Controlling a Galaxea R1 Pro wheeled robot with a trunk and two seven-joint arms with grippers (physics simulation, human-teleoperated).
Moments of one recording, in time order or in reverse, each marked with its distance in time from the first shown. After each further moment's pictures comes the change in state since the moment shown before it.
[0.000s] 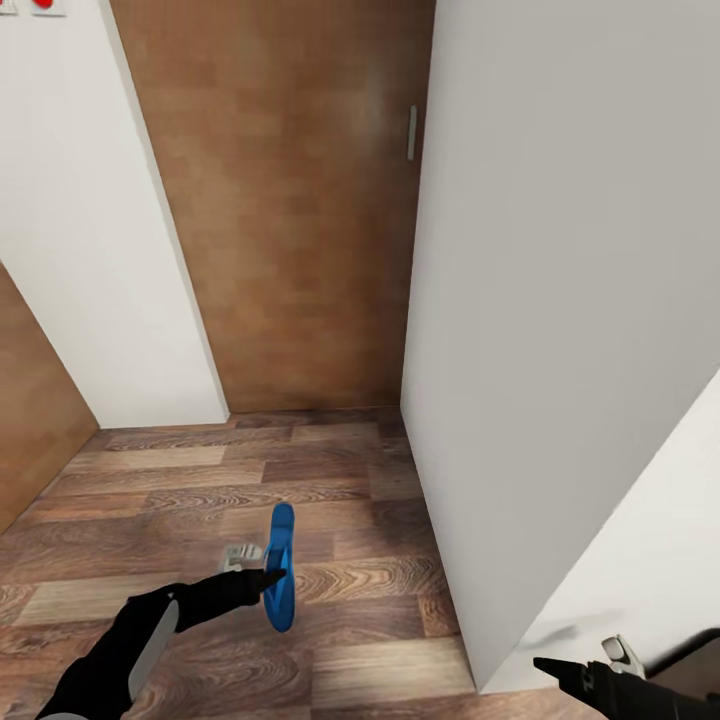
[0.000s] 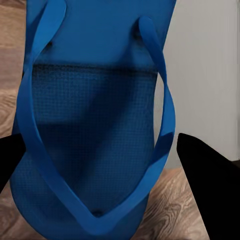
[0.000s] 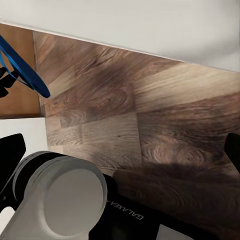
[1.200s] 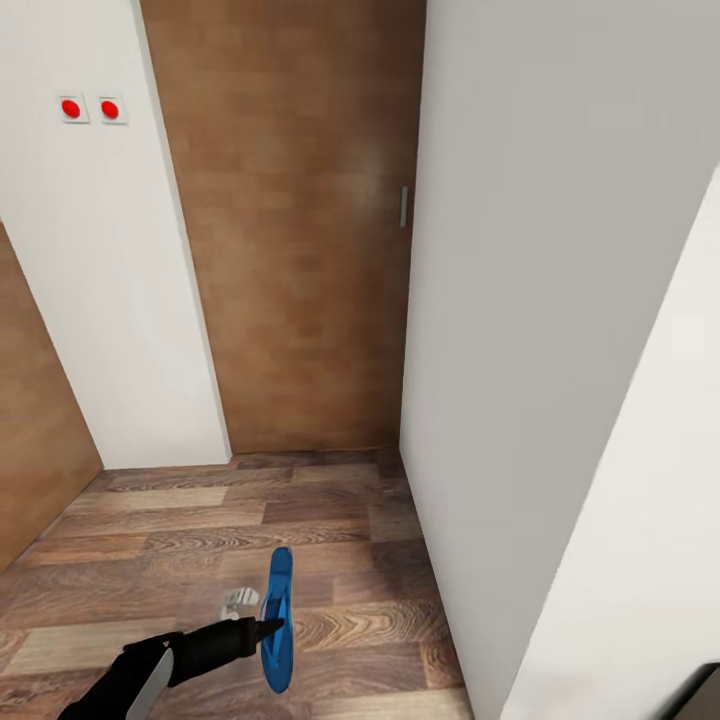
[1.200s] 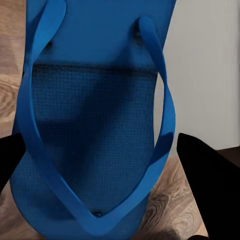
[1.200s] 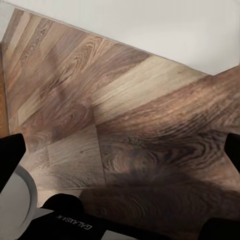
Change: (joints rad) left arm 0.011 -0.002 -0.002 0.247 -0.001 -0.094 -0.054; right arm 0.002 0.001 0.011 0.499 0.021 -0.393 -0.004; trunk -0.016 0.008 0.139
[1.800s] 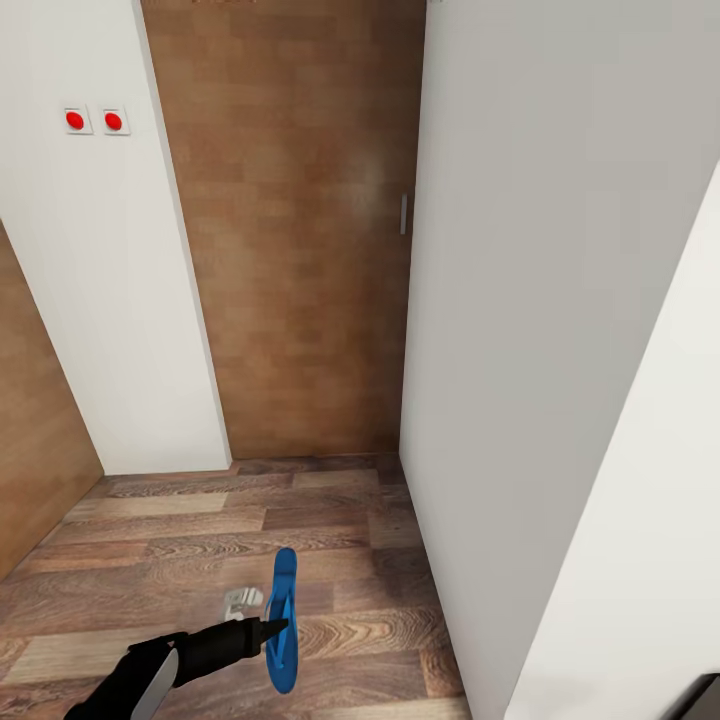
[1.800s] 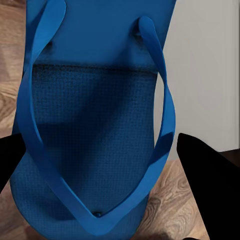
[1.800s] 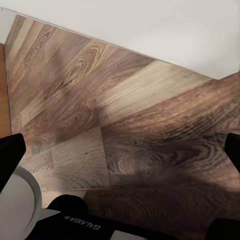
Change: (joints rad) left arm 0.000 -0.014 0.000 0.001 0.000 0.001 0.002; right arm 0.000 0.003 0.000 0.006 0.000 -0.002 -0.004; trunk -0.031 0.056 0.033
